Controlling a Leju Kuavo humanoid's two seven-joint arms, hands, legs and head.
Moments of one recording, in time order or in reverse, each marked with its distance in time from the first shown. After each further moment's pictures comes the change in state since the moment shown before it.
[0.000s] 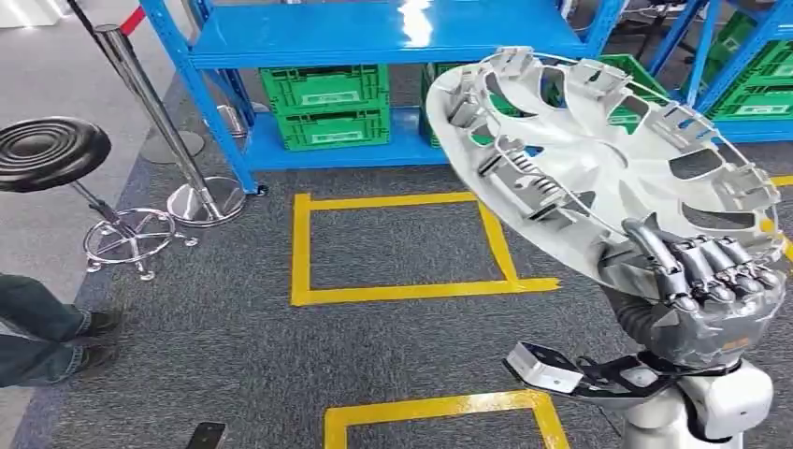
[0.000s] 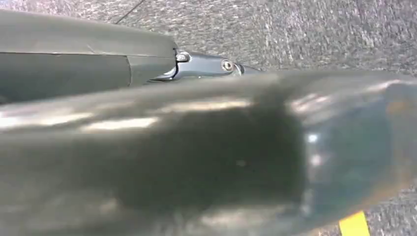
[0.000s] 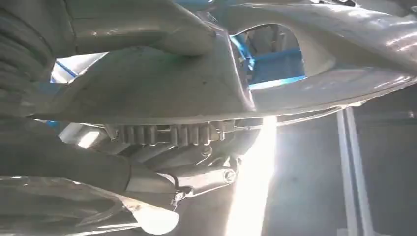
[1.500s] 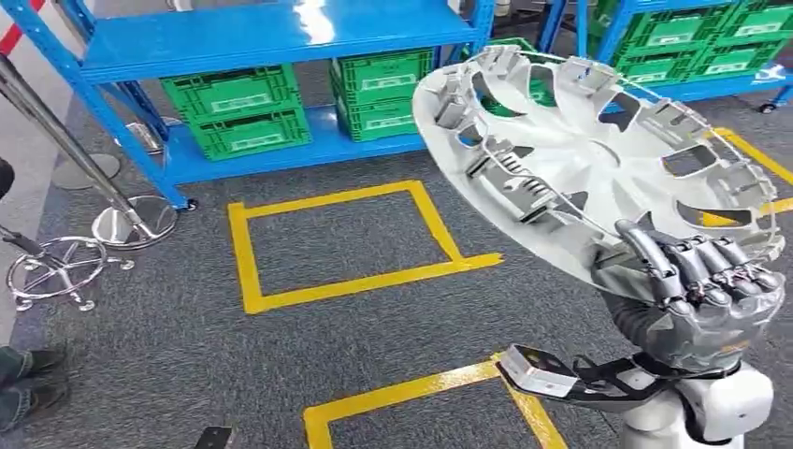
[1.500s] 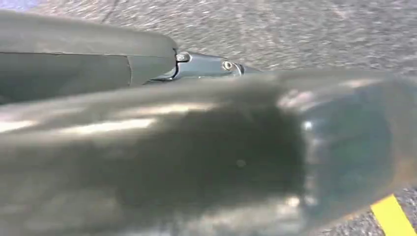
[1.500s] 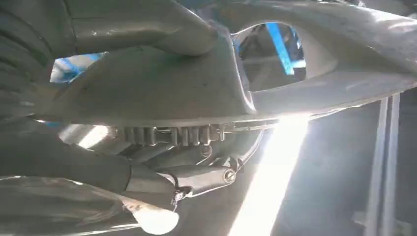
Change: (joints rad) left arm -0.044 -0.005 0.000 0.124 0.006 0.005 -0.076; right arm 0.001 0.008 0.023 -0.035 0.046 0.000 0.000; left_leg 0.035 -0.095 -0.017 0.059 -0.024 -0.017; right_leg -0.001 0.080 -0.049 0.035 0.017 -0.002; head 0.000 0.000
